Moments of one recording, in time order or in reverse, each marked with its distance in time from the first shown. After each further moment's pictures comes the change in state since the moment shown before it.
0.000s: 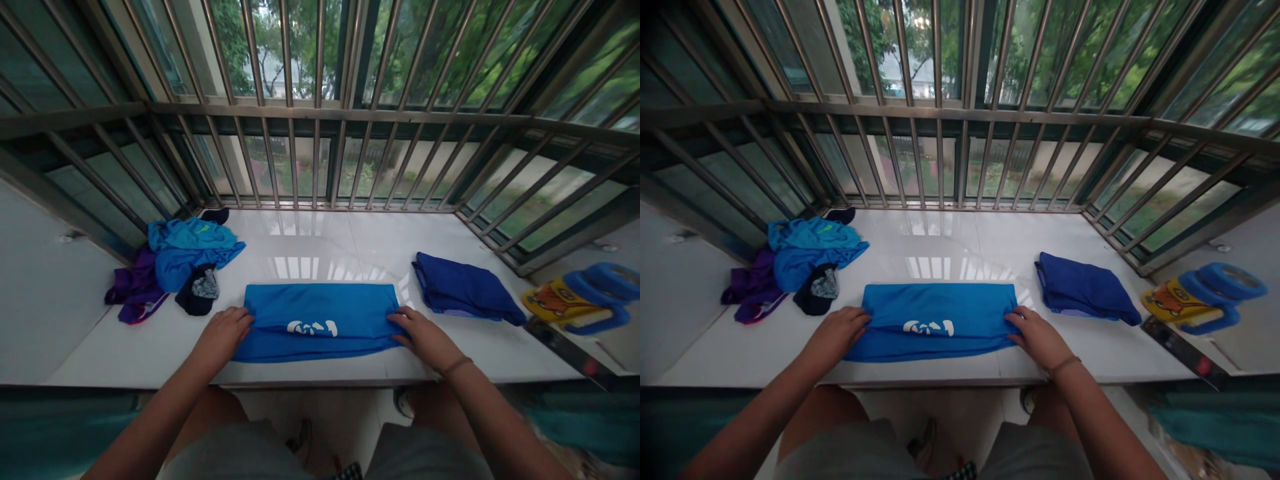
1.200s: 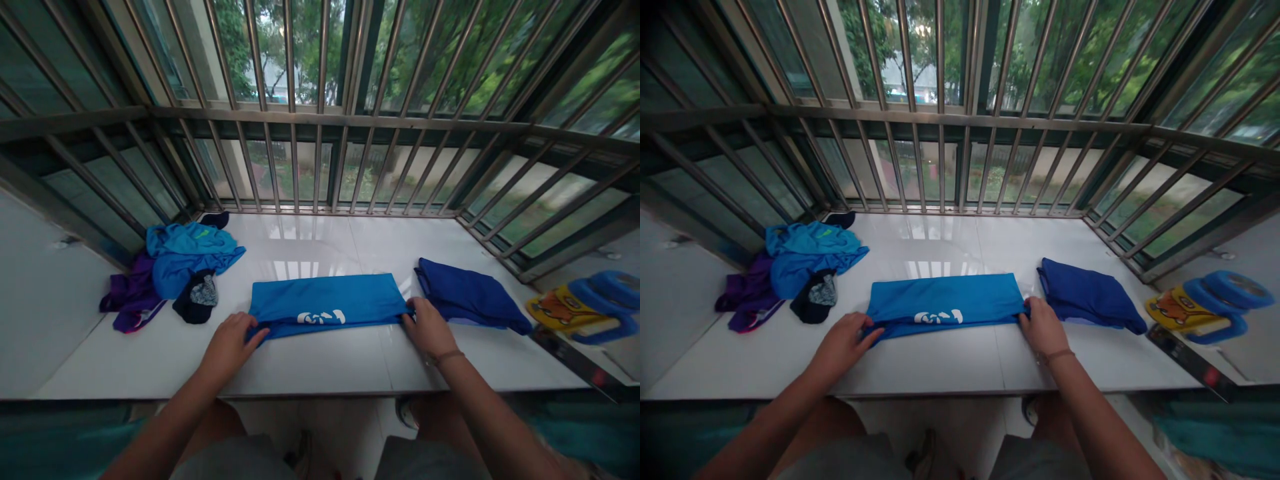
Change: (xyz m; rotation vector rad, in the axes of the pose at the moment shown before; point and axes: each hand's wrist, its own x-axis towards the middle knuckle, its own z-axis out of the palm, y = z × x) left_hand 0.012 0.019 0.012 -0.242 0.128 -0.167; right_hand 0.032 0.023 0.019 -0.049 0.275 0.345
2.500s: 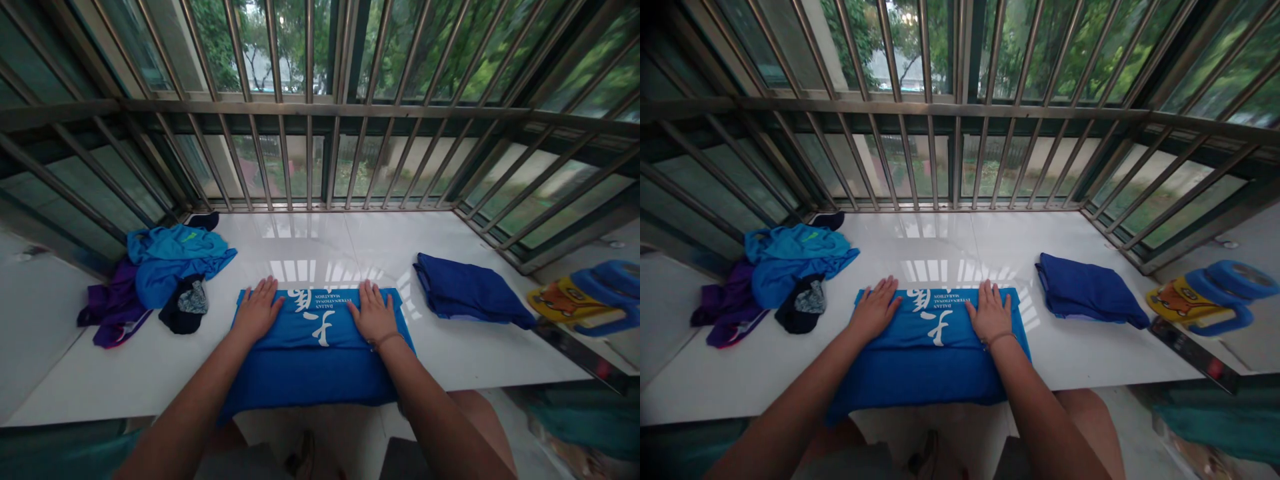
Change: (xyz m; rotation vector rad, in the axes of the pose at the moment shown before) left_hand 0.096 0.011 0.069 0.104 -0.064 -0.031; right_hand 0.036 -0.130 0.054 -0.097 -0.264 0.135
